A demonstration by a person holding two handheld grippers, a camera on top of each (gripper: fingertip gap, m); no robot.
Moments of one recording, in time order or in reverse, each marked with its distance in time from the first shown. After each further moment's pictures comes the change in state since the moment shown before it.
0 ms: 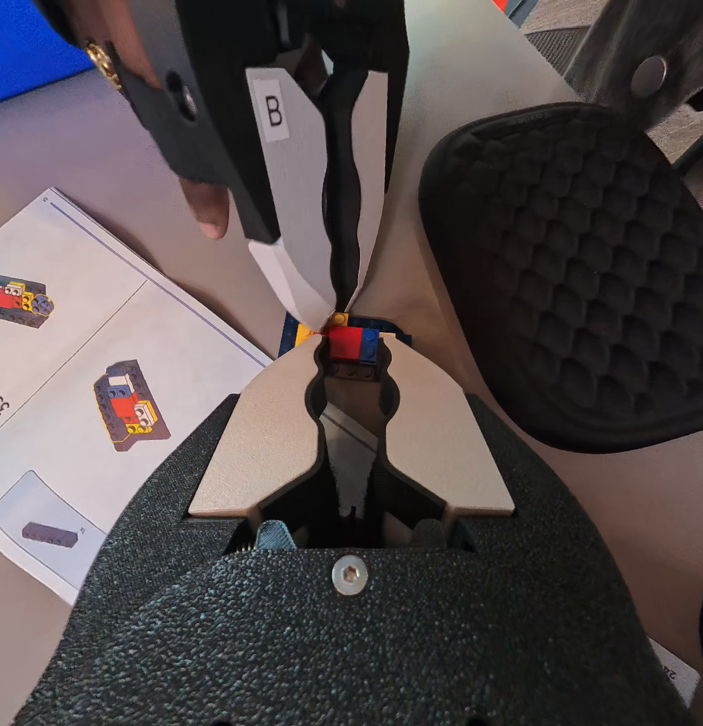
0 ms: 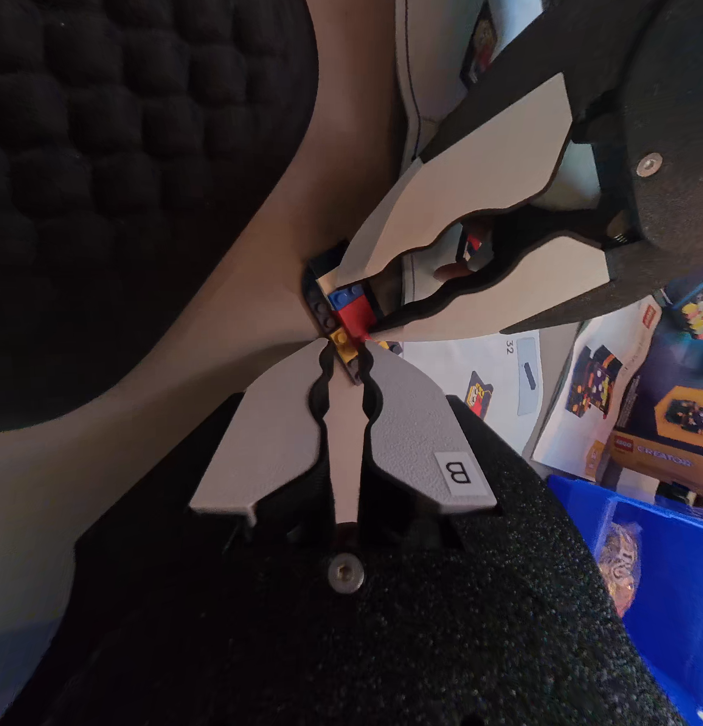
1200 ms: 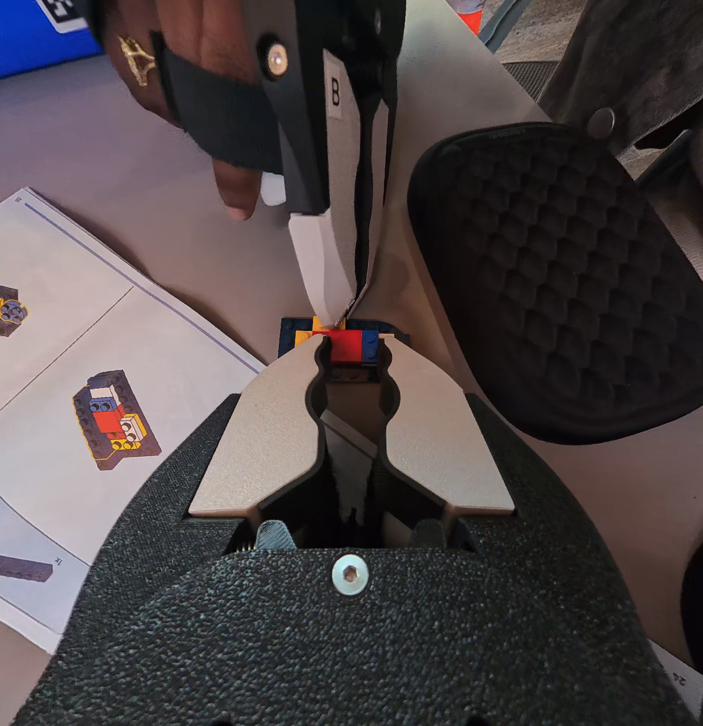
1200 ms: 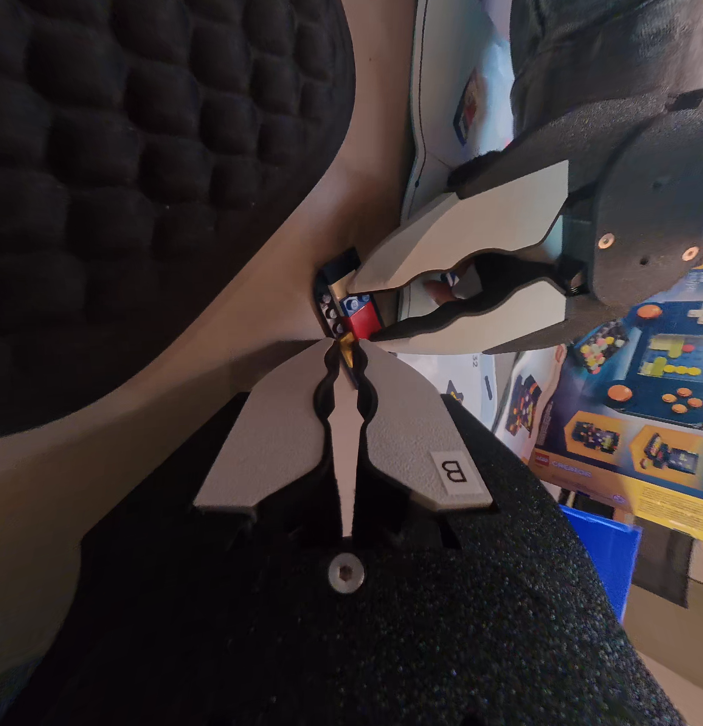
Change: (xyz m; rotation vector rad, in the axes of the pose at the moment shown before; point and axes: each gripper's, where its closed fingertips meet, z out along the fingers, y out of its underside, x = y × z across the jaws) left arm 0.006 0.001 -0.004 0.042 0.063 -0.043; right arm -0.003 -0.006 0.005 0.069 0.167 -0.170
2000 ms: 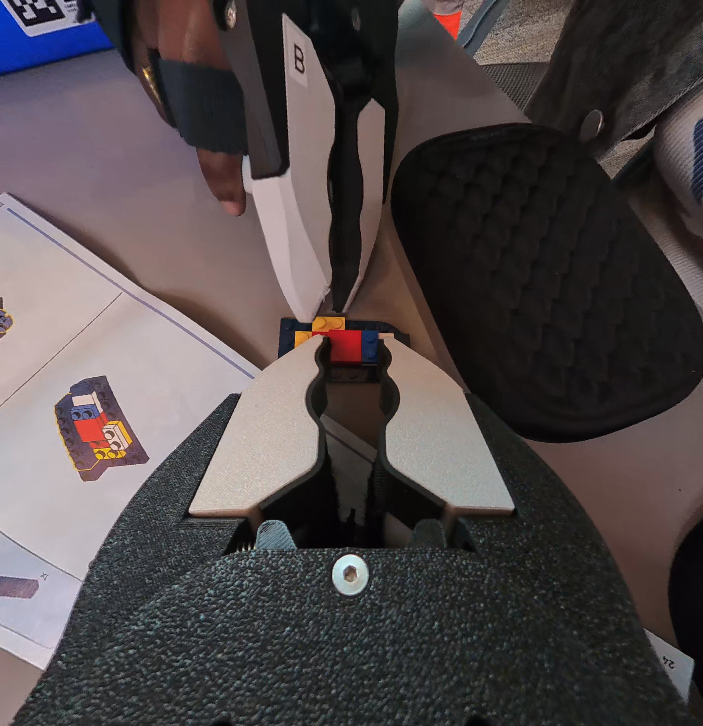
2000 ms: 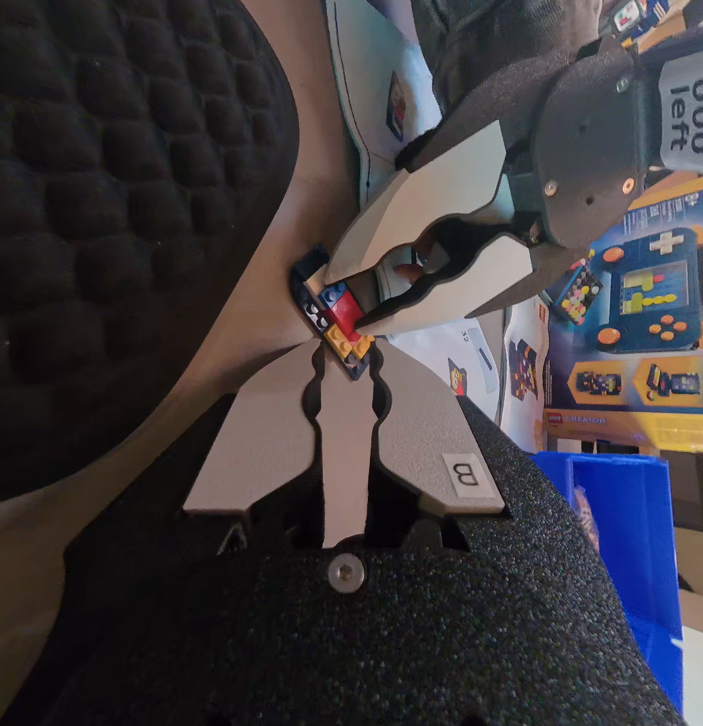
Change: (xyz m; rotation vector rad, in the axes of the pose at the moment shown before) left arm 0.008 -0.002 0.000 0.001 0.038 0.011; right arm 0.001 -0.002 -0.009 0.052 0.144 0.188
